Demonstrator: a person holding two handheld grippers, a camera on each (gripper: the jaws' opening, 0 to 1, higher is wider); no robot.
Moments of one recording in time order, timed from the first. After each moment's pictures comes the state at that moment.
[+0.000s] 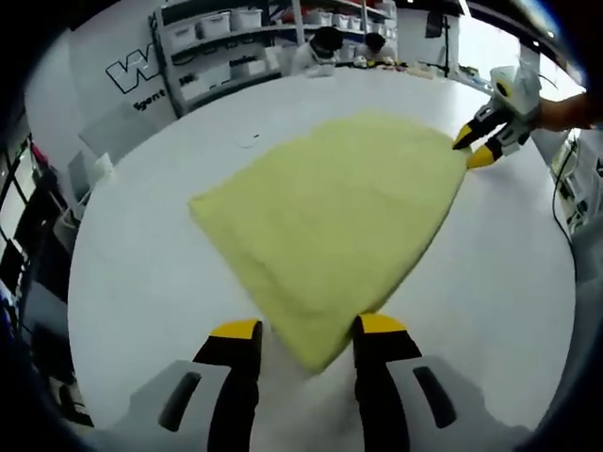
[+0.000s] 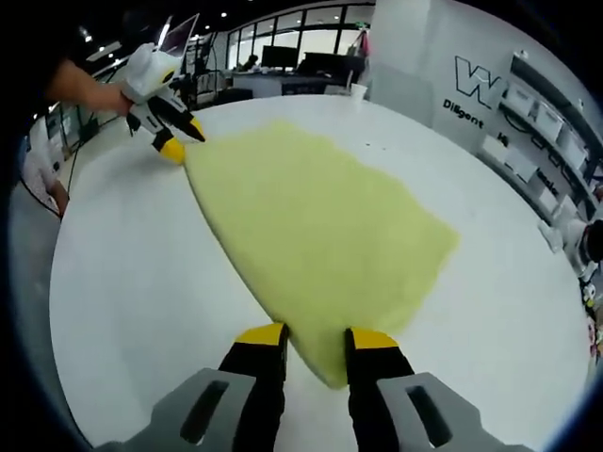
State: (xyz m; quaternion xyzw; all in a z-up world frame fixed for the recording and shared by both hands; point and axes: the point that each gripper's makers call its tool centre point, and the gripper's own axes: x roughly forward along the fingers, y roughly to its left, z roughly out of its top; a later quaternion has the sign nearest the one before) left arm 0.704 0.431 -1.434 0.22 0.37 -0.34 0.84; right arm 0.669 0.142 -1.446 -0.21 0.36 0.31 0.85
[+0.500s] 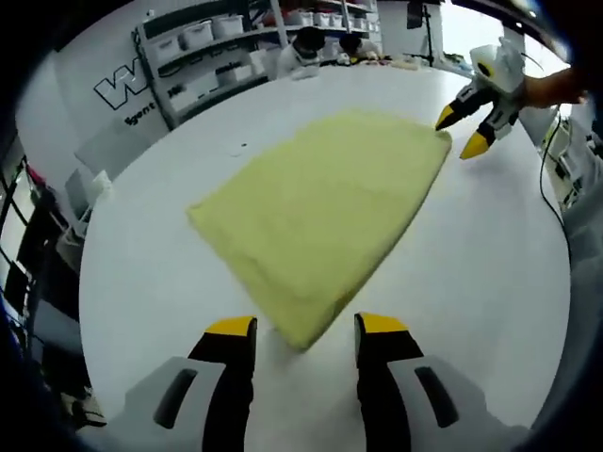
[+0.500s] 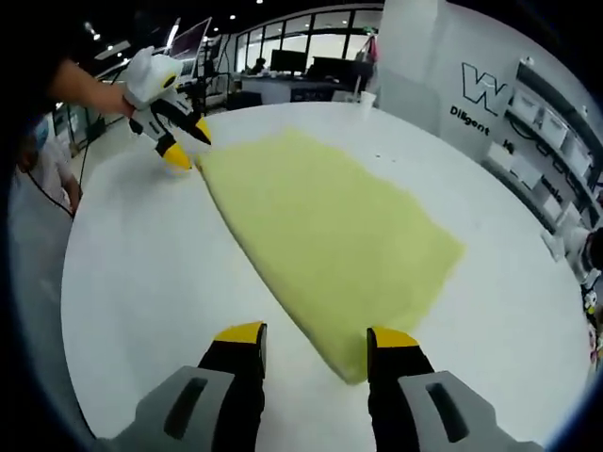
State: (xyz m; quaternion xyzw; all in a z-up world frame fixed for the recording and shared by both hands) left arm 0.686 0.436 -1.416 0.24 0.35 -0.34 0.84; right arm 0.654 0.152 -1.424 -0.21 0.35 0.32 0.86
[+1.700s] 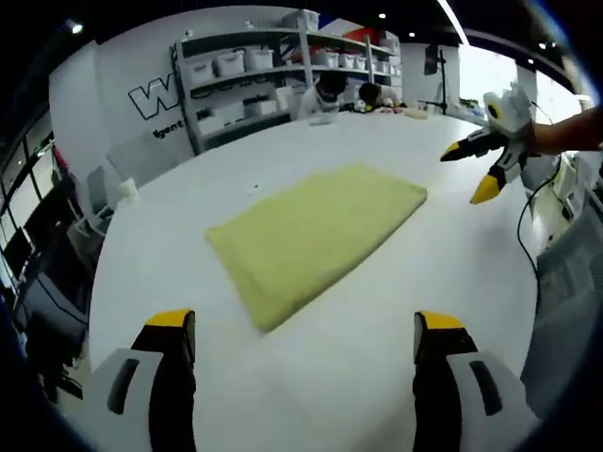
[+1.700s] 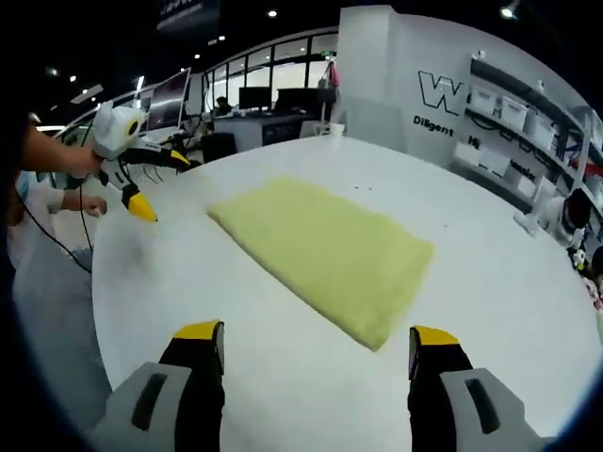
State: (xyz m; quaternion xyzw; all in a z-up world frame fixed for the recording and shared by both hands) left arm 0.634 0.437 -1.364 0.16 0.28 -0.32 0.89; right arm 0.598 0.154 -1.370 -0.13 0.31 0.27 0.90
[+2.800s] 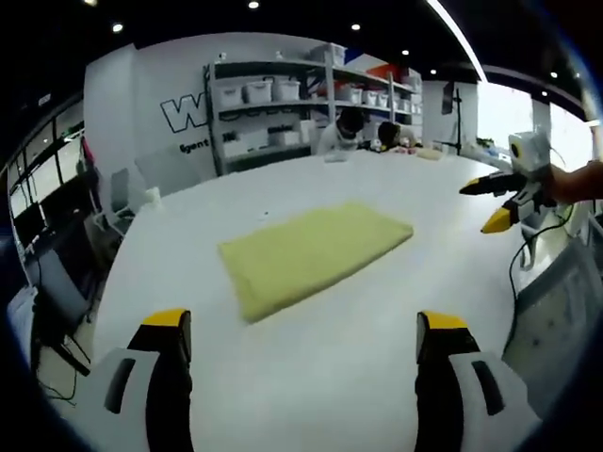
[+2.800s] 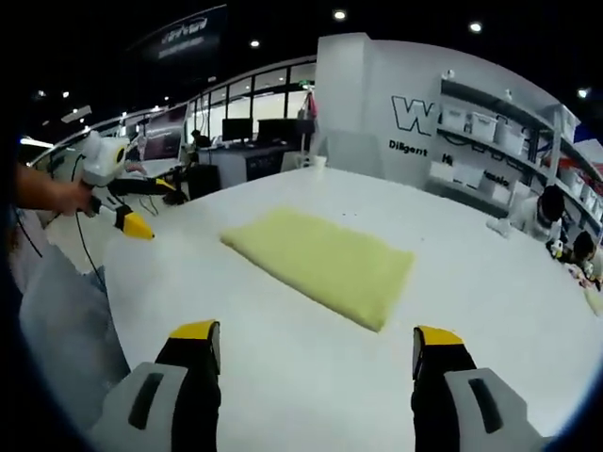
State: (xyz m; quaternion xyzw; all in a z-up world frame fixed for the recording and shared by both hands) left arm 0.571 0.442 -1.324 0.10 0.22 -0.28 0.93; right arm 0.537 0.152 -1.328 -0.09 0.24 0.24 0.94
